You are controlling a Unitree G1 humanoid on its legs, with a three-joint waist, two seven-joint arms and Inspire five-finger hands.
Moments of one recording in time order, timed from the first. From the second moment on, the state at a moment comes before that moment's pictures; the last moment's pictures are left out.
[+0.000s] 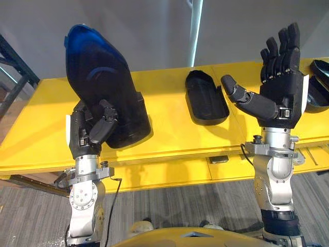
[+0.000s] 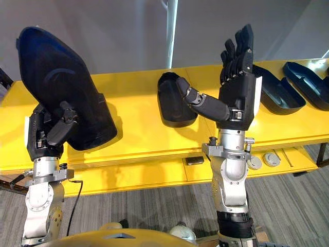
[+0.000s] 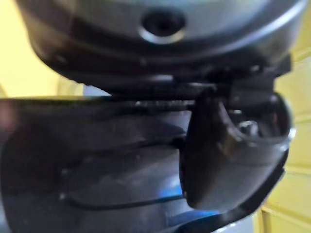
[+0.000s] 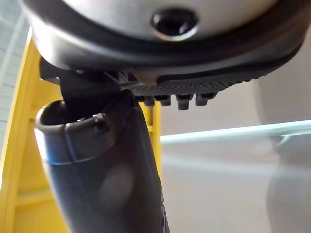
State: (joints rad) left arm 0.26 0.12 0.11 -0.37 -0.18 -0.28 0.08; right arm 0.00 -0.24 -0.08 -0.31 0.34 -0.42 -0.04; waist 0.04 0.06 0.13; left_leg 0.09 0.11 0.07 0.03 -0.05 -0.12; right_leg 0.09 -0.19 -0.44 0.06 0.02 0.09
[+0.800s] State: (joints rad) left arm -0.26 0.30 0.03 0.24 -0.39 -0.06 0.10; right arm -0.06 -0.25 0.12 -0.27 0.43 -0.33 0.18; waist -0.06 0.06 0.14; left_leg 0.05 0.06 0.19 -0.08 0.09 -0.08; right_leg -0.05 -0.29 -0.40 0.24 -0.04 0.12
